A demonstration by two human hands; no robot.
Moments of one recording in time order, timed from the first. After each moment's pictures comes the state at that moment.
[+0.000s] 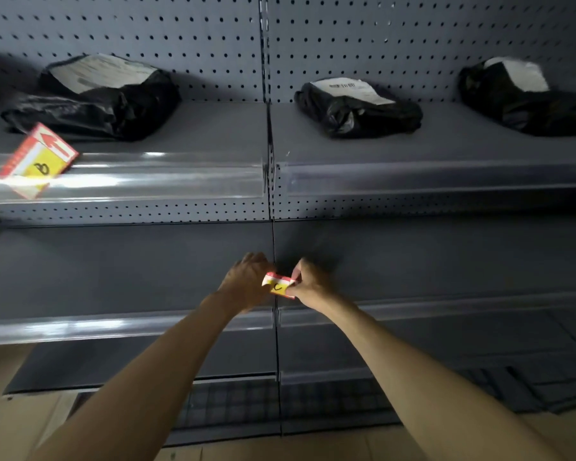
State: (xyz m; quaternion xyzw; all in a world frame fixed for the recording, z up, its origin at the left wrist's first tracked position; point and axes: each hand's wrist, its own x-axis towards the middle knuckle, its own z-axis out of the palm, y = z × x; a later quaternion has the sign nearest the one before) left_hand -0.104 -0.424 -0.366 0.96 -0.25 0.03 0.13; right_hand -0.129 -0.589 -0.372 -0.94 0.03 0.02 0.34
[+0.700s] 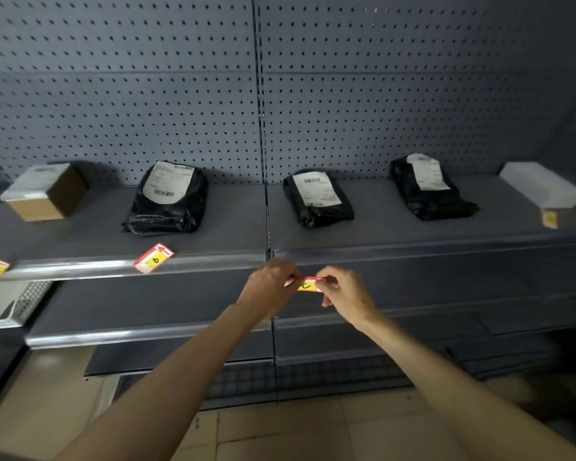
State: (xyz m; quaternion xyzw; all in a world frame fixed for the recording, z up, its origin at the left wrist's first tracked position) left_hand -0.253 -0.455 -0.091 0.92 -0.29 0.08 0.27; right_hand -0.292 -0.639 -0.102 -0.89 0.00 -0.06 0.45
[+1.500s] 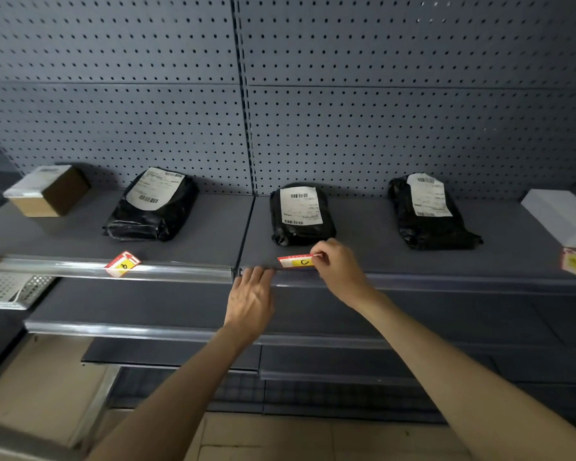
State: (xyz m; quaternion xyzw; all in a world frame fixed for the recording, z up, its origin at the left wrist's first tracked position) left_hand -0.244 -0.530 -0.102 0.97 -0.13 0.15 0.12; right_hand -0.212 -0.725 -0.054 -0.91 -0.13 -0.11 0.37
